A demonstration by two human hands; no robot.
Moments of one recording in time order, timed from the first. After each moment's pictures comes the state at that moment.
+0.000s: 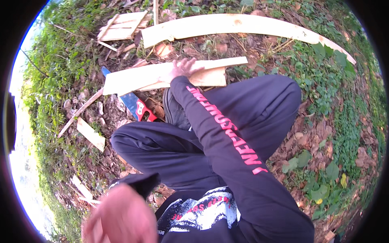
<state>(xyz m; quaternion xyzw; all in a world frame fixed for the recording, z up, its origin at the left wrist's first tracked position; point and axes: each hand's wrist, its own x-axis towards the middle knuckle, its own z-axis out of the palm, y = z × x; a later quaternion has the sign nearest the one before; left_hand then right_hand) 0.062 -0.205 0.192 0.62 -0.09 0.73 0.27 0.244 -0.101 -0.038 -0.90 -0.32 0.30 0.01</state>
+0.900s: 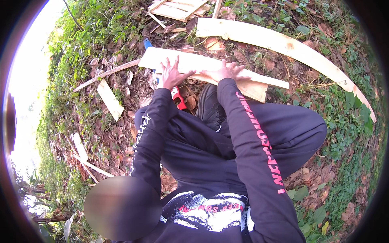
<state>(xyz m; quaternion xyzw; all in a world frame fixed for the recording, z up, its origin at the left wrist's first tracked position) 0.036 0.000 -0.067 0.84 0.52 0.04 0.12 0.231 -0.090 -0.032 -0.89 -0.34 0.31 -0.01</state>
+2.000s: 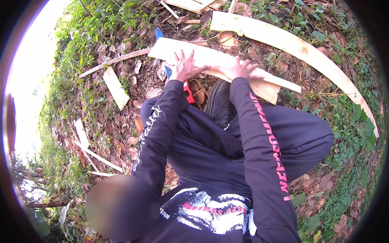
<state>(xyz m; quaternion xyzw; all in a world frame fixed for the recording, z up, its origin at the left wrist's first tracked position) 0.041 0.002 -0.092 0.86 0.49 0.07 0.13 0.233 -0.091 -0.046 -0.89 -0.35 0.30 0.00</state>
